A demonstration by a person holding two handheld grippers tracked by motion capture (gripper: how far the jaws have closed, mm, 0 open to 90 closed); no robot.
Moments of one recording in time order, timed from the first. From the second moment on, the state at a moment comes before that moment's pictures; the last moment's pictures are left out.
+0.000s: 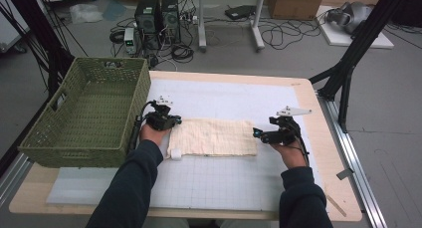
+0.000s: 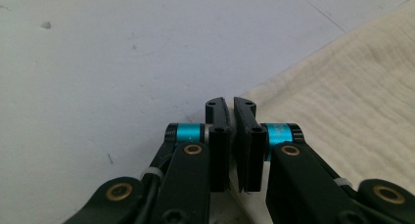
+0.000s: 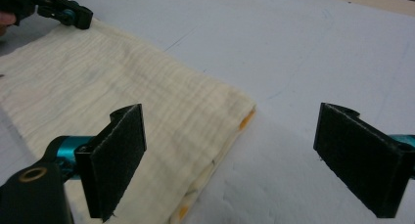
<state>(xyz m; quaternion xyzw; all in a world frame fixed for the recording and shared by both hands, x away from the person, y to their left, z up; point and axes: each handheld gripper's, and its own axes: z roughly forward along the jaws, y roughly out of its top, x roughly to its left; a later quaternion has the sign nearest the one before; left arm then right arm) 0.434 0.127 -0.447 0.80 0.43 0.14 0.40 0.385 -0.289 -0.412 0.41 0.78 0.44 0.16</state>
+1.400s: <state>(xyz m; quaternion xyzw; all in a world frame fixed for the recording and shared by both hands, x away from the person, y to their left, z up) 0.429 0.133 -0.451 0.78 0.44 0.15 0.42 0.453 -0.260 -0.442 0.41 0.83 0.36 0.12</state>
